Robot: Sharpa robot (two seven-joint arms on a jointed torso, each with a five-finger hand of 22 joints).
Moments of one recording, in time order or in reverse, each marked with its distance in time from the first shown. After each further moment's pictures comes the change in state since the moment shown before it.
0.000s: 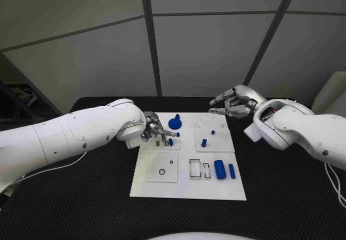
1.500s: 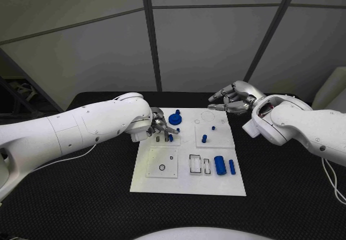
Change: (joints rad) left arm 0.002 0.078 -0.001 -0.073 -0.062 0.067 -0.029; left_hand 0.028 0.028 0.003 -0.009 0.000 -0.004 -0.004 -0.016 0.061 -0.003 0.000 0.015 0.009 0.000 0.000 0.019 0.010 0.000 0.003 0.004 0.018 0.030; right arm 0.000 0.019 0.000 -0.011 -0.002 0.001 -0.014; right_hand 0.000 0.000 0.000 0.000 0.004 0.003 -0.004 0.000 0.000 -0.004 -0.004 0.000 -0.003 0.000 0.000 -0.004 0.000 0.000 0.000 0.000 0.000 0.000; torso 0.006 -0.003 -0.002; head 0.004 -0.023
